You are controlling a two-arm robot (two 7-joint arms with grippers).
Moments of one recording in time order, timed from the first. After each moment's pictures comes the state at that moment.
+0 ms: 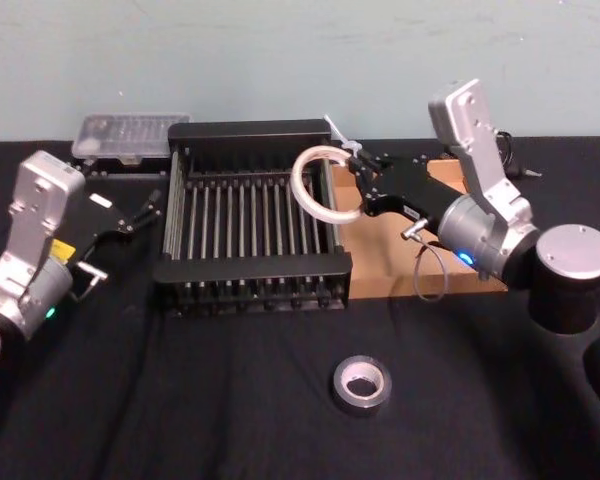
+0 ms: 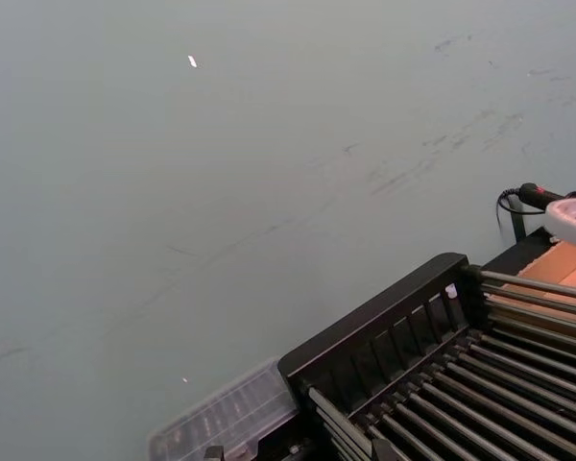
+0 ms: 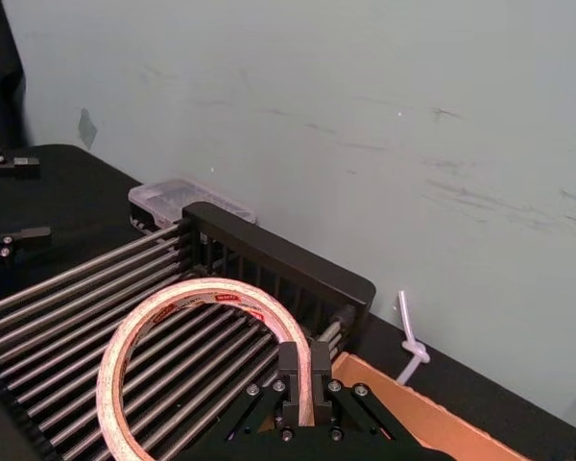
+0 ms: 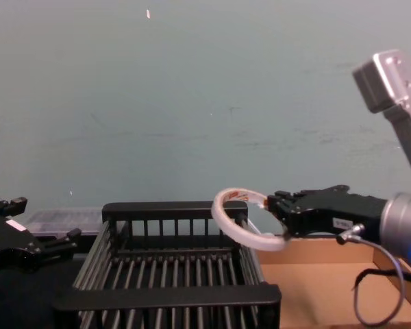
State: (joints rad) left arm -0.20 0.60 0.45 -1.41 -0.25 -0.12 0.03; right arm 0.39 0.27 -0.41 -1.32 0.20 0.11 0.35
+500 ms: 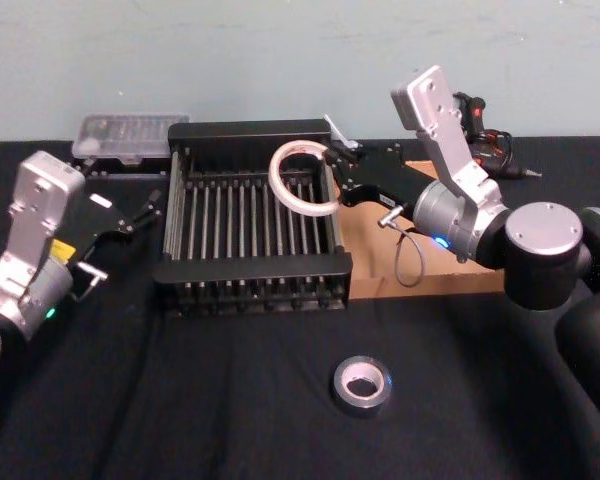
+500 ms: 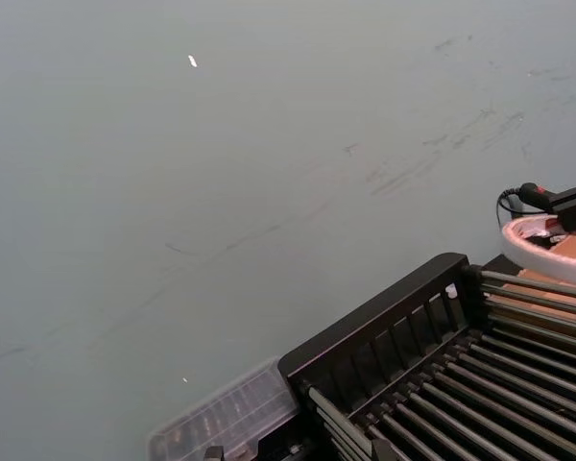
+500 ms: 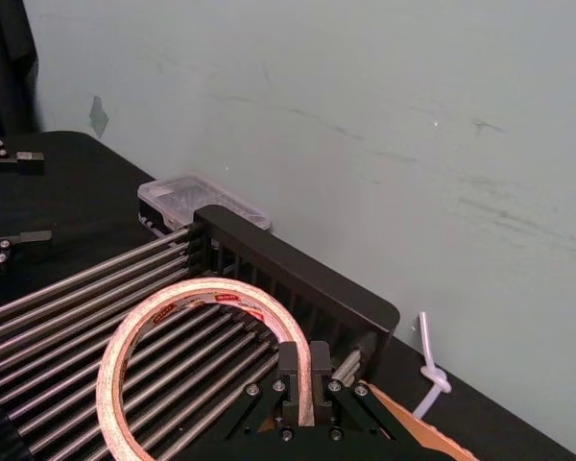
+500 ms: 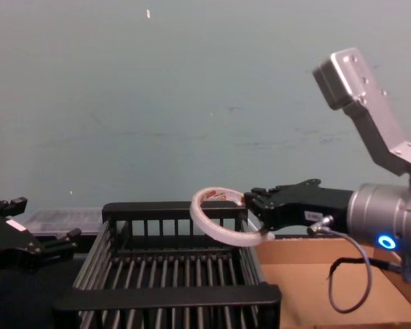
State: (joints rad) left arm -0.20 0.60 0.45 -1.41 -0.25 -0.12 0.03; right arm 0.47 0.22 -0.45 -1.23 0.15 0.10 0.38
